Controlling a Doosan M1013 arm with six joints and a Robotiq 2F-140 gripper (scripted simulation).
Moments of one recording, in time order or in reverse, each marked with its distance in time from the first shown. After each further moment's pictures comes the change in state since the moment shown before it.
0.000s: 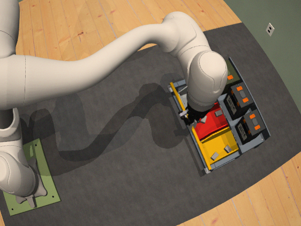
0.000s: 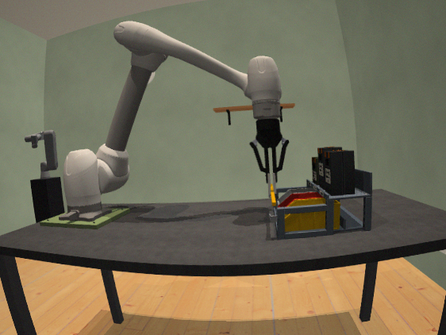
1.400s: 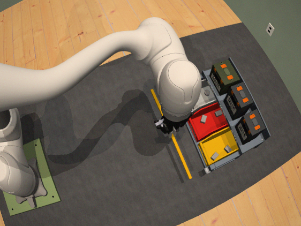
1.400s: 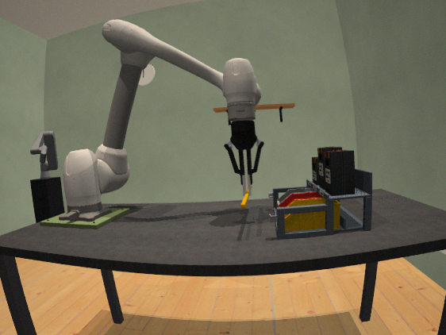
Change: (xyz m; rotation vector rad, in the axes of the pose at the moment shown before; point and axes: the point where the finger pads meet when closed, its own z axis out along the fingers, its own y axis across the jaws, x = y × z) arm 0.000 -0.080 0.001 -0.001 0.000 0.000
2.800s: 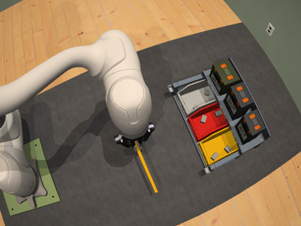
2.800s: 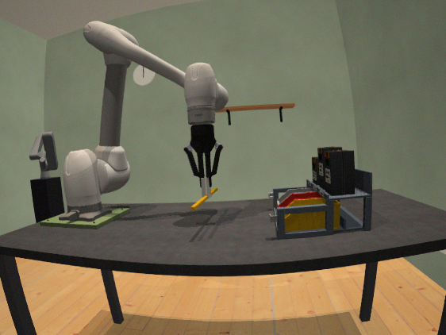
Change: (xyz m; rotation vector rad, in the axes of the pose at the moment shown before) arm 0.000 -0.132 0.002 0.003 -0.001 -0.002
